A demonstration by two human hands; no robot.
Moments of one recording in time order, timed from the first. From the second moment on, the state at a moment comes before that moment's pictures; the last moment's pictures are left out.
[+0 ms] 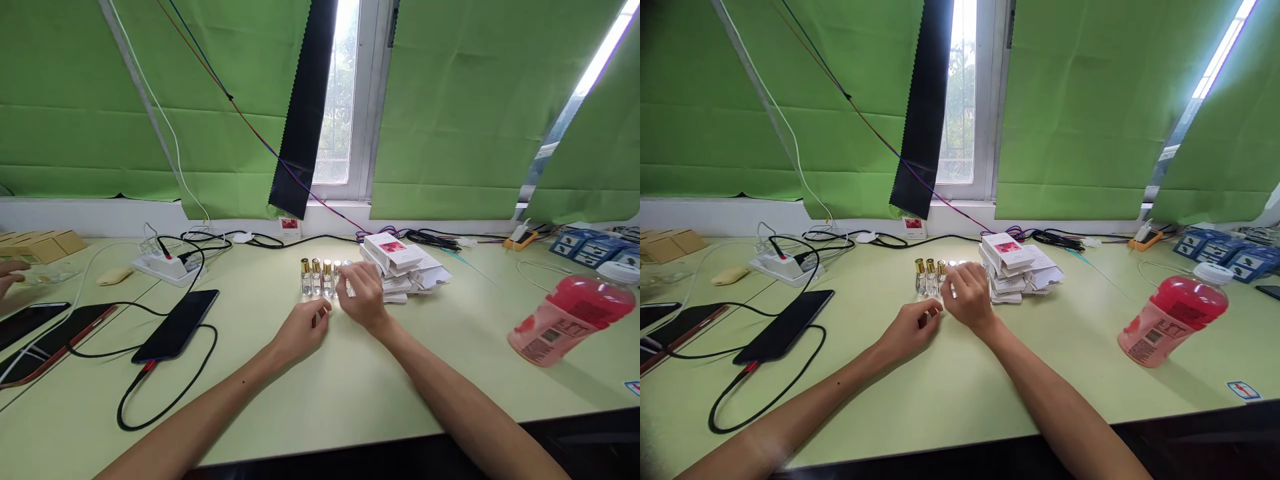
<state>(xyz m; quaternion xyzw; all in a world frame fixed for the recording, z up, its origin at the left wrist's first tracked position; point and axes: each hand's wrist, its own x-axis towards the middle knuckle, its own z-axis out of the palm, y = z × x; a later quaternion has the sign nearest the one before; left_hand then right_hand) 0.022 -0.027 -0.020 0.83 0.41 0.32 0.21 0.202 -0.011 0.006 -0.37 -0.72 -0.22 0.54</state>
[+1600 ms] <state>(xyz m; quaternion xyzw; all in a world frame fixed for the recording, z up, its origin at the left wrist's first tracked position) 0.026 -0.038 -0.016 0.87 0.38 0.25 0.18 0.267 0.011 0.022 -0.65 -0.53 -0.26 0.48</state>
